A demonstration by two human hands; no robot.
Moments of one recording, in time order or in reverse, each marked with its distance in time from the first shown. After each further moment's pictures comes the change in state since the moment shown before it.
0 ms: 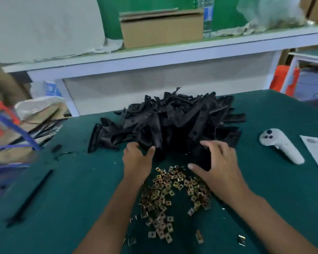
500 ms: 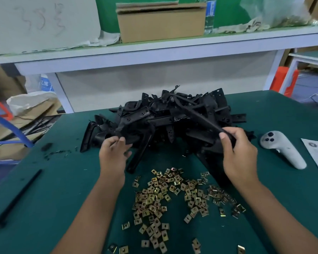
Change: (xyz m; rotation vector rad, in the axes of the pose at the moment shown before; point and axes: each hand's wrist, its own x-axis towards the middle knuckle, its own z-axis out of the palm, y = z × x) left_hand 0.016 -0.007 -0.025 -0.861 0.158 -0.104; right_hand 0.043 0.033 -0.008 0.372 0.445 0.067
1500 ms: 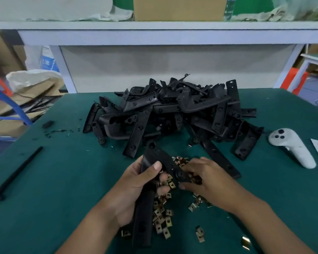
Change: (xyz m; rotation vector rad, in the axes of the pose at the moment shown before) left_hand -0.101 -0.005 -0.032 -0.260 -0.708 -0.414; right_hand -0.056 -0.020 0.016 -0.256 -0.922 -0.386
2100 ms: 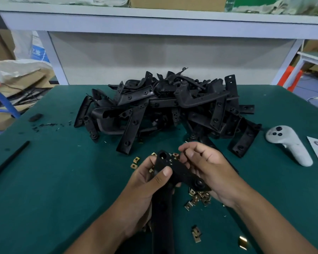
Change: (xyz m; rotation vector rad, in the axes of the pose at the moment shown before) left_hand 0.002 -0.024 0.014 0.044 -0.013 0.094; right_hand 0.008 -0.023 -0.008 1.313 0.129 0.239
